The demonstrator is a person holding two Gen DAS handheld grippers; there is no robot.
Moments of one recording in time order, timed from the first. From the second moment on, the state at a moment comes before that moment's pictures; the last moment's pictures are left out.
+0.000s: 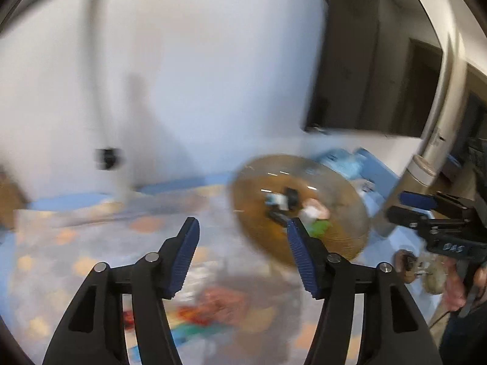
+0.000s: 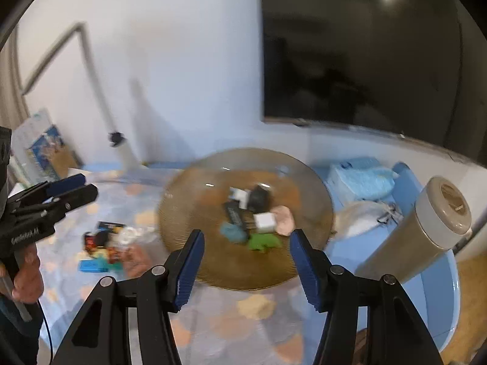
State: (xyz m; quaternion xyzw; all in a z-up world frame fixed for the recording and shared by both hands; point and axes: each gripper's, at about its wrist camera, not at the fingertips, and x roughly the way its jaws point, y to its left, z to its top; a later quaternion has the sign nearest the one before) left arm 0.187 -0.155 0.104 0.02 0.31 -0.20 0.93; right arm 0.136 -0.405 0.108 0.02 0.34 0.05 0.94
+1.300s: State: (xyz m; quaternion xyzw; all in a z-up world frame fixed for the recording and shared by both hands) left arm 0.120 -0.017 -0.048 0.05 0.41 -0.07 0.91; right arm 0.130 -0.245 -0.050 -0.03 0.44 0.16 0.88
